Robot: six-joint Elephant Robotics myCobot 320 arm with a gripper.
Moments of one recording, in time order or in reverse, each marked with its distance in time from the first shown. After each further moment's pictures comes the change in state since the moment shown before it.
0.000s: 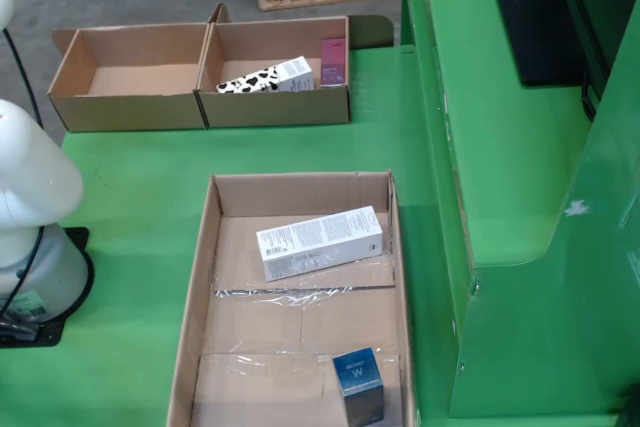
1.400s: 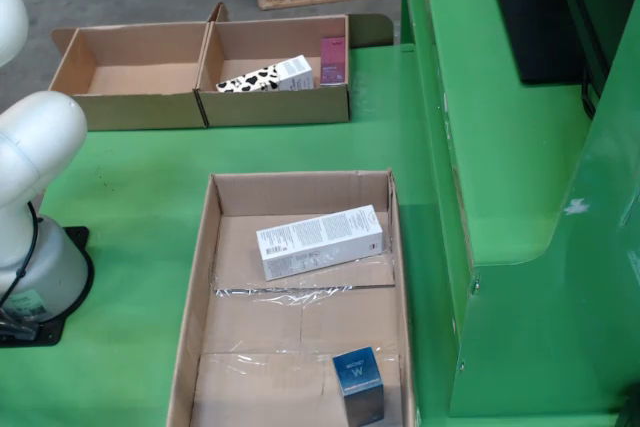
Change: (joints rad) arm 0.813 0.528 0.509 -0.811 -0.086 0.814
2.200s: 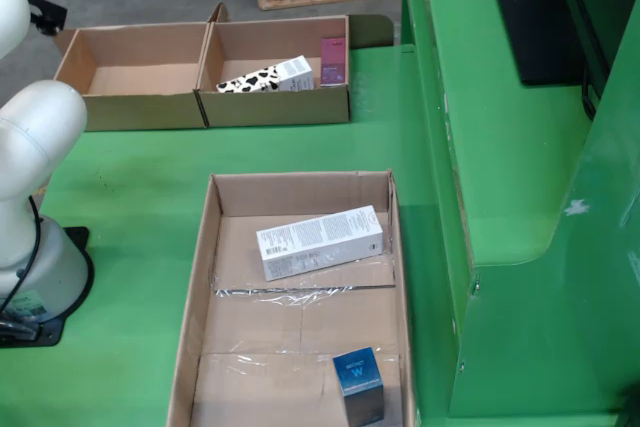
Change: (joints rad) arm 0.183 0.000 0.002 -0.442 0.000 0.440
